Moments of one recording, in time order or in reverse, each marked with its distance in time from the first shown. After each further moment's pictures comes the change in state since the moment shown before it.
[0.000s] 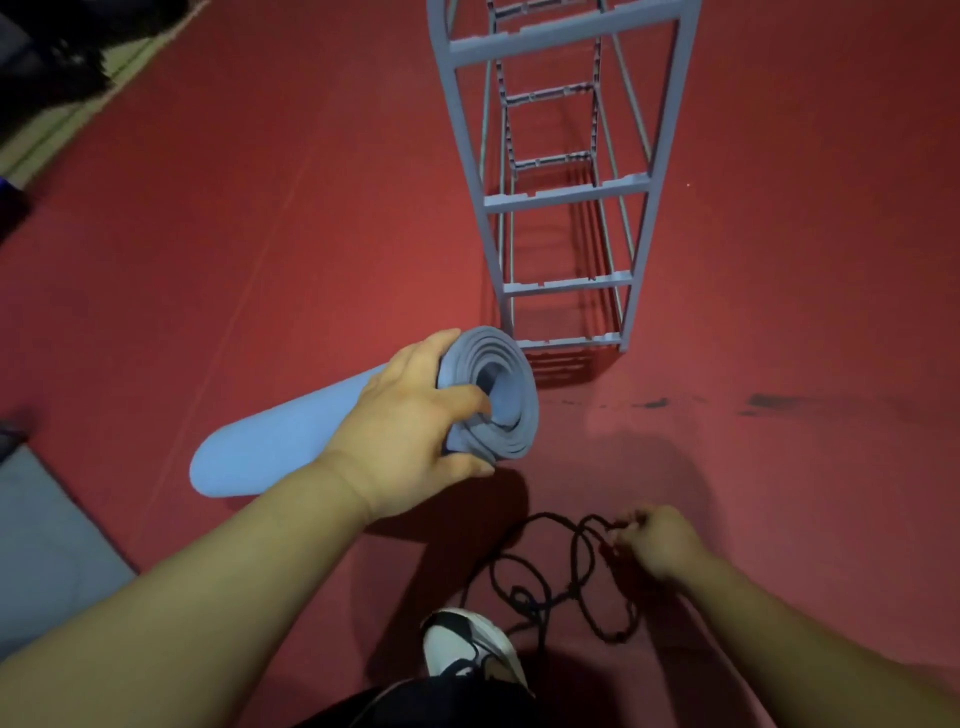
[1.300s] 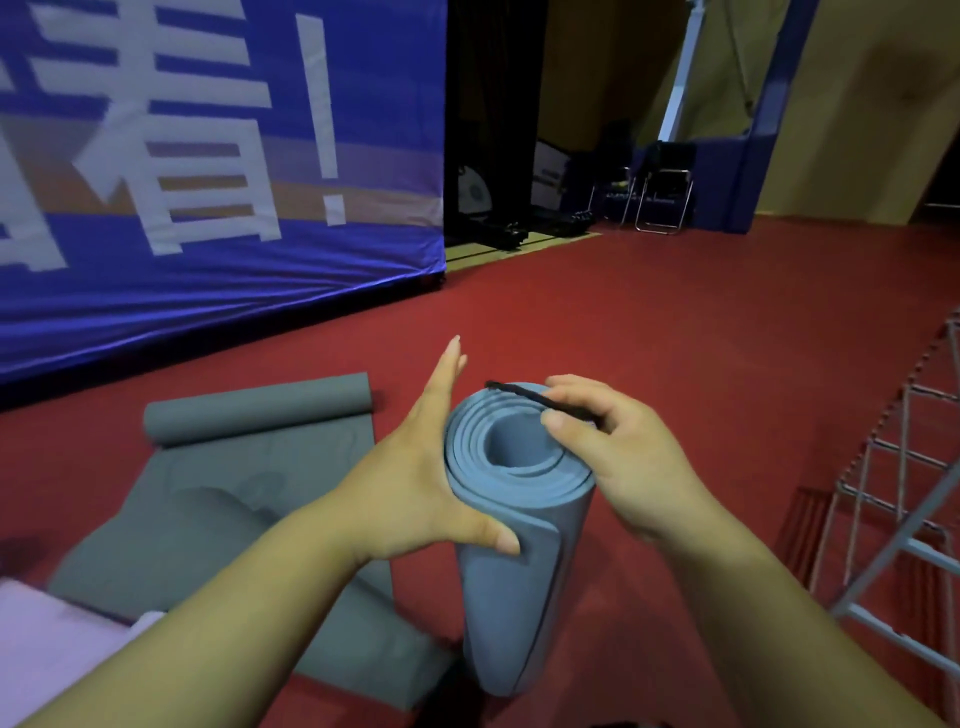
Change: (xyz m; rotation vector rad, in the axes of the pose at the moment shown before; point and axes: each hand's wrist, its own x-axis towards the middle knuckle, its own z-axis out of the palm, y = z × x) left_hand -0.357 -0.080 -0.215 -0.460 0.617 -0.573; right_hand -0.350 -0.475 0.142 0.223 -0.378 -1.377
